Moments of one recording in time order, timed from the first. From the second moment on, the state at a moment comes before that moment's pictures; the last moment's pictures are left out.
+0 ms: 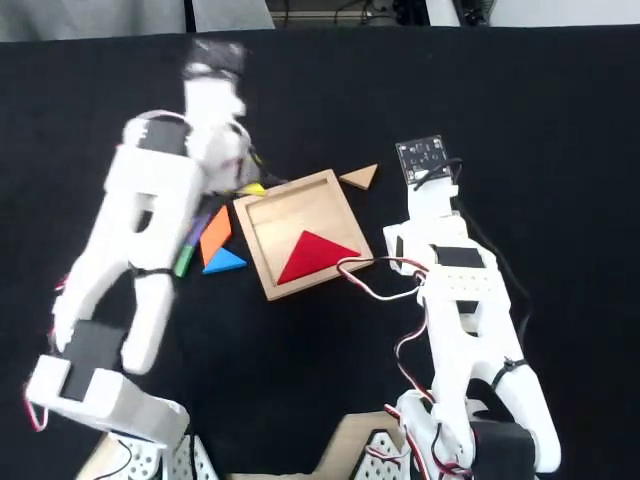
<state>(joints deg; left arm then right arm) 4.5 4.9 -2.9 67.1 0.6 3.1 -26.0 58.6 31.8 14.1</state>
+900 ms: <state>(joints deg) 0.3 24.6 -5.8 65.5 40.2 3.1 -26.0 58.6 31.8 14.2</state>
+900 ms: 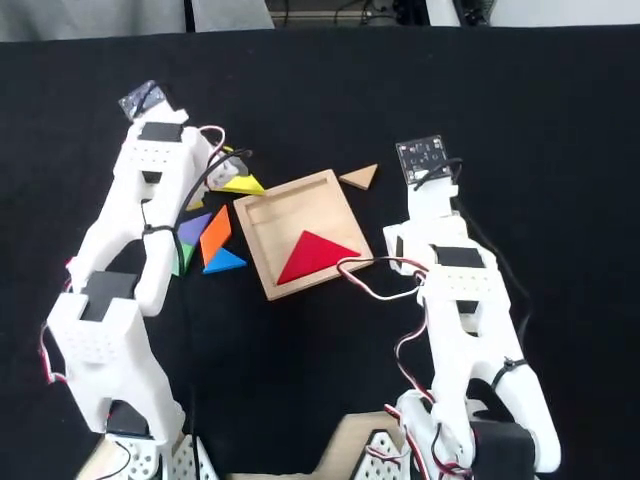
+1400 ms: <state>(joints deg) 0.7 32.7 -6.0 55.6 41.2 3.1 -26.0 58.6 31.8 14.2</state>
